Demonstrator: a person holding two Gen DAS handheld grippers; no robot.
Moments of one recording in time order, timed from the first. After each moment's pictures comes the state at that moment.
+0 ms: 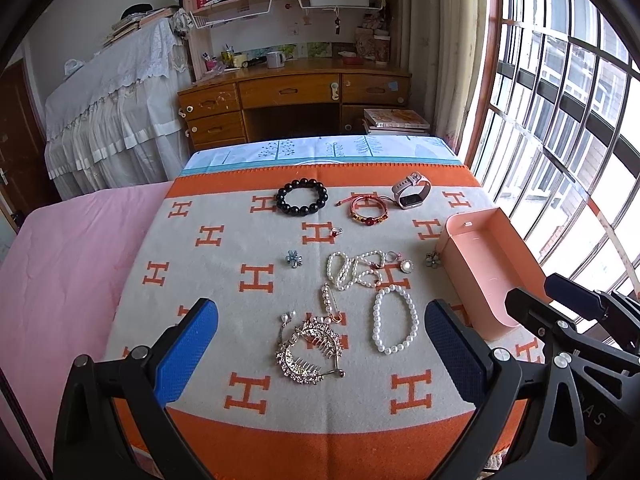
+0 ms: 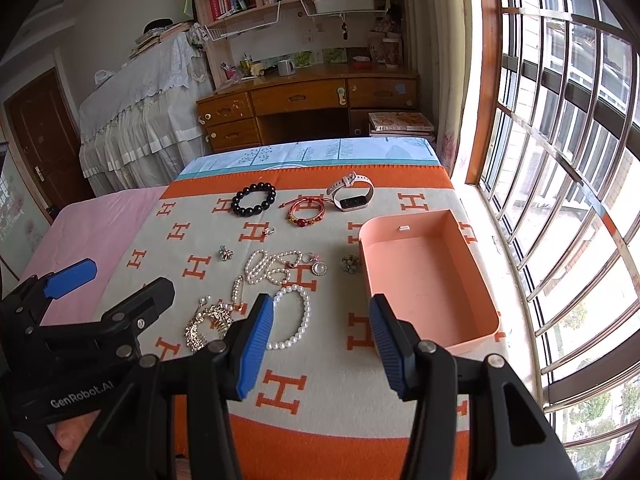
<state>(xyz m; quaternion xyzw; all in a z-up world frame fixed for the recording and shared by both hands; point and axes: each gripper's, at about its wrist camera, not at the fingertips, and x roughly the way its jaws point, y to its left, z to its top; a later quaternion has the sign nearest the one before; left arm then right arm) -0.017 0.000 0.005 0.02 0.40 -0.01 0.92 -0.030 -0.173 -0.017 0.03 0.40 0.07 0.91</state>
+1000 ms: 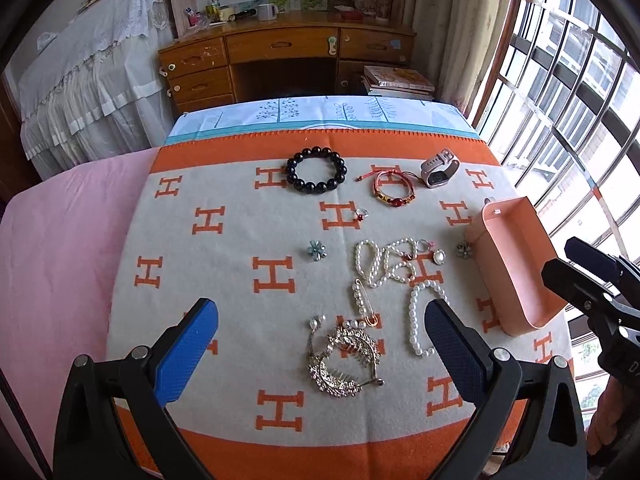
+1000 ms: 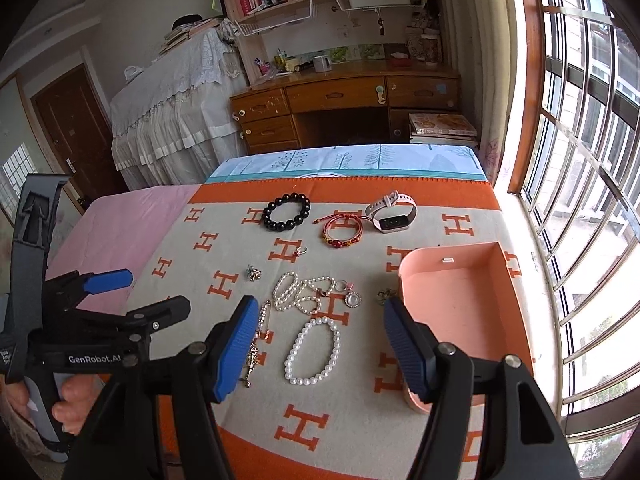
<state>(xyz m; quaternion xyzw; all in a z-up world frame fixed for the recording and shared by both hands) 0.057 0.048 -0.009 0.01 0.49 -0.05 0.87 0.024 -0.163 -0.010 0.04 0.41 0.14 0.90</state>
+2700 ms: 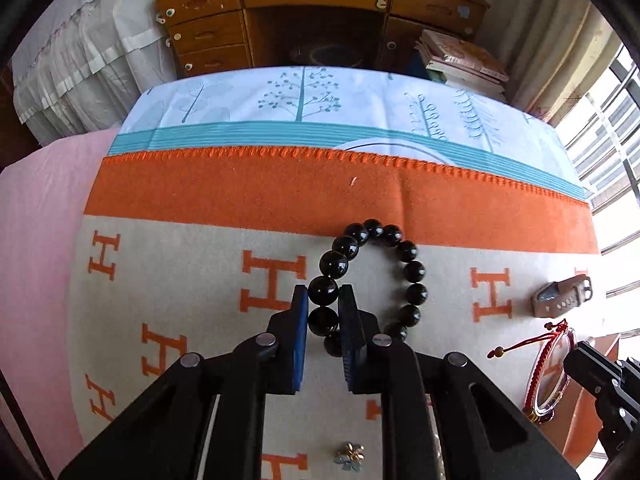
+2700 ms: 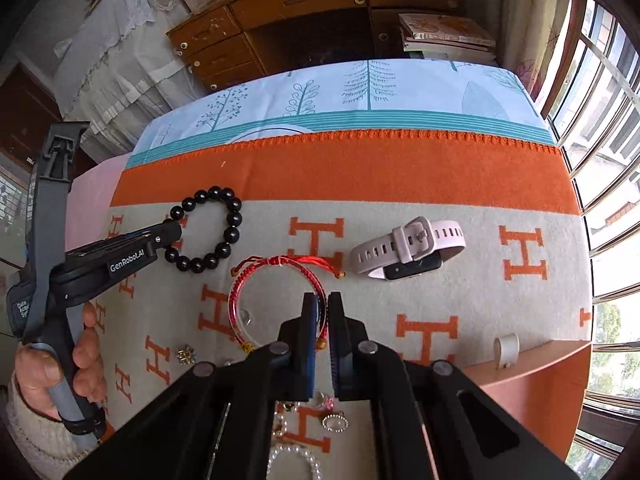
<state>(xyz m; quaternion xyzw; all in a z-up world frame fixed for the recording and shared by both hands) 0.286 0.056 -0.096 -0.03 0.57 0.00 0.82 0.224 -0.150 -0.091 0.07 0.57 0.12 0.81</state>
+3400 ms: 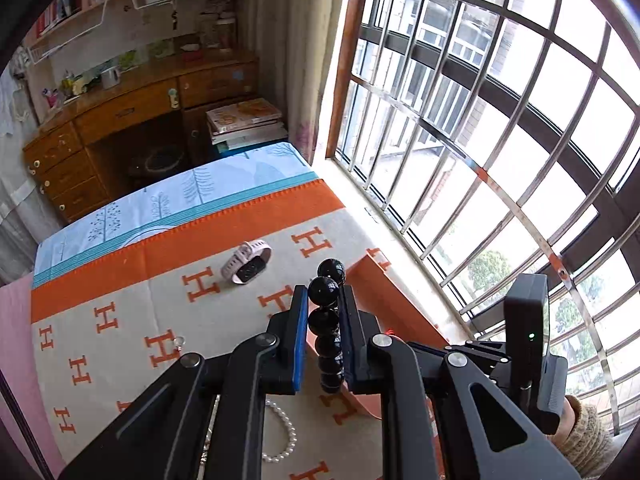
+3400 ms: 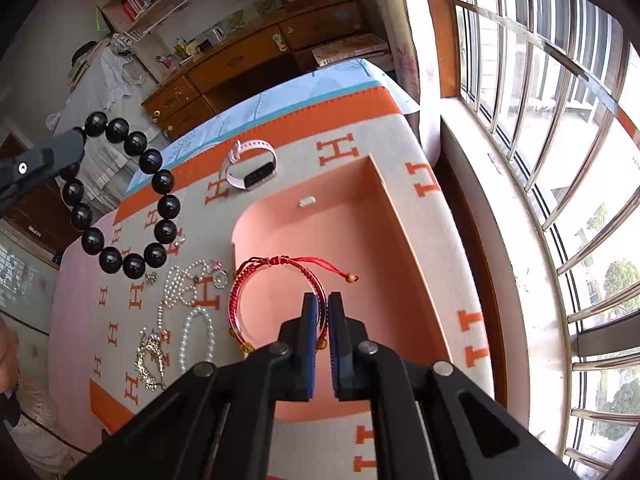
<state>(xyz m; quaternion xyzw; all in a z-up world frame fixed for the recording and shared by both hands) 0.117 -0.144 0.043 0.07 0.45 -0.28 0.85 0.064 -0.287 -0.094 0.16 0.51 0.04 0.84</state>
